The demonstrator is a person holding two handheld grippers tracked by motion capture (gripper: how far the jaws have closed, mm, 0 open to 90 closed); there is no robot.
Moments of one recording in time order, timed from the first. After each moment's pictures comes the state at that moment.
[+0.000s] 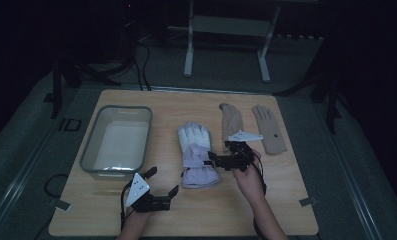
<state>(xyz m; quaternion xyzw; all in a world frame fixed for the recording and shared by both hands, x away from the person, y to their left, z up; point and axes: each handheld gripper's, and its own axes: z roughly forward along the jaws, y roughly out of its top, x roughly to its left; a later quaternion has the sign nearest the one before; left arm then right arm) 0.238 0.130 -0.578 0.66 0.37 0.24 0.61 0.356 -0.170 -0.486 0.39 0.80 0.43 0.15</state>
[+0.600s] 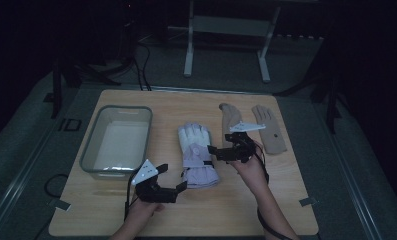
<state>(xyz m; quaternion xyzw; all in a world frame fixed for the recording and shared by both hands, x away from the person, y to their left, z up) 0.261 0.111 -0.533 0.71 0.38 0.11 0.58 0.369 -0.170 -0.460 0.38 0.81 0.44 0.12</state>
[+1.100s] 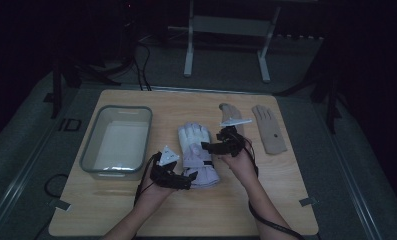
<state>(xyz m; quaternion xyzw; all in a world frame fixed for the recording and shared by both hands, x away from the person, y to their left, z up) 0.297 0.076 -0.520 0.77 0.41 0.15 0.46 0.400 -0.148 -0.482 0.41 0.81 0.41 0.09</state>
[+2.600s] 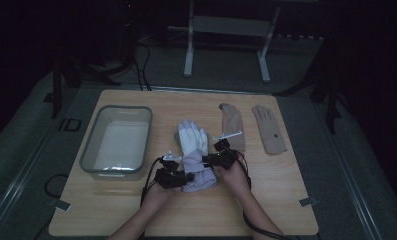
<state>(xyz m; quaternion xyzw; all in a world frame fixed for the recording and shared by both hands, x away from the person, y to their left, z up) 0.315 0.073 -0.557 0.78 0.46 0.01 0.42 0.393 -0.141 -0.537 0.44 0.83 0.35 0.03</state>
